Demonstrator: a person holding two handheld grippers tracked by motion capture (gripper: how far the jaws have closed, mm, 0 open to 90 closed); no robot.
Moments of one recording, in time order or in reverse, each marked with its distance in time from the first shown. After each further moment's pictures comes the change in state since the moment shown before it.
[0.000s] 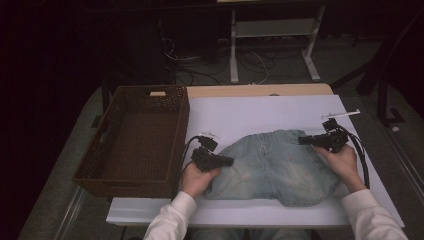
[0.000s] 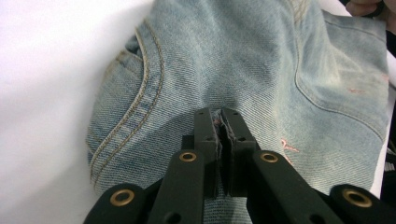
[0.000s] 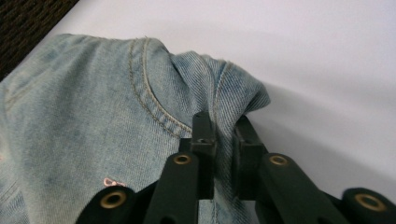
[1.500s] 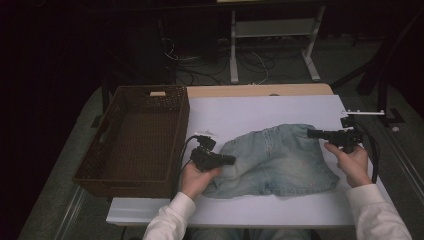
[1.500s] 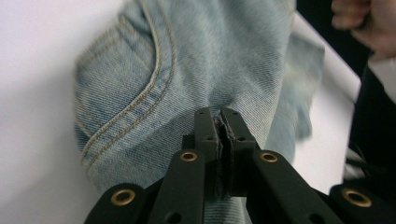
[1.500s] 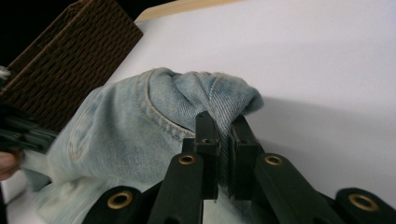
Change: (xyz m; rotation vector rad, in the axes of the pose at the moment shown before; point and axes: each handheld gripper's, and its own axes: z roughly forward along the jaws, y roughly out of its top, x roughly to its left) left arm -0.009 -0.005 0.000 -0.007 -0.098 -0.018; right arm 0.002 -0.006 -0.041 -0.169 0.093 0.140
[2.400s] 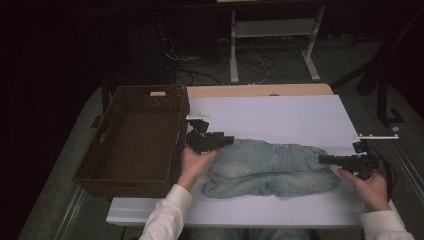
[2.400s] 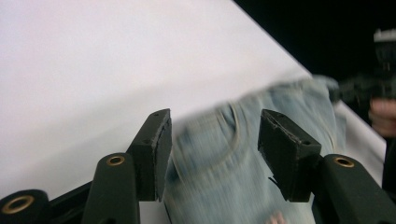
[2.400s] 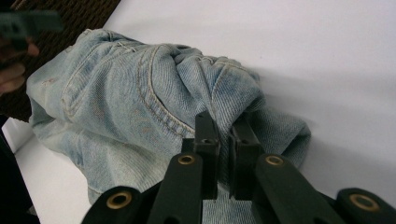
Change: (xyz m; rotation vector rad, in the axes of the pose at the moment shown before) left arm 0.024 0.046 -0.022 -0.242 0.091 -0.015; right arm -0.001 -0.058 -0.034 0.100 -0.030 0.052
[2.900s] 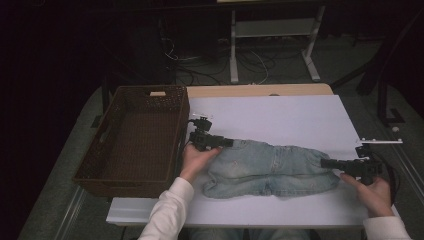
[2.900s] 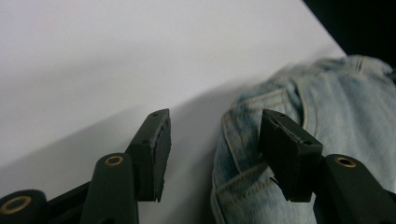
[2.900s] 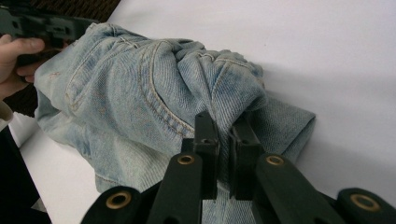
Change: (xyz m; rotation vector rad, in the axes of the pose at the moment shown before) left arm 0.028 -0.009 0.027 0.192 0.008 -0.072; right arm 0.005 -0.011 -0.007 -0.001 0.000 0.003
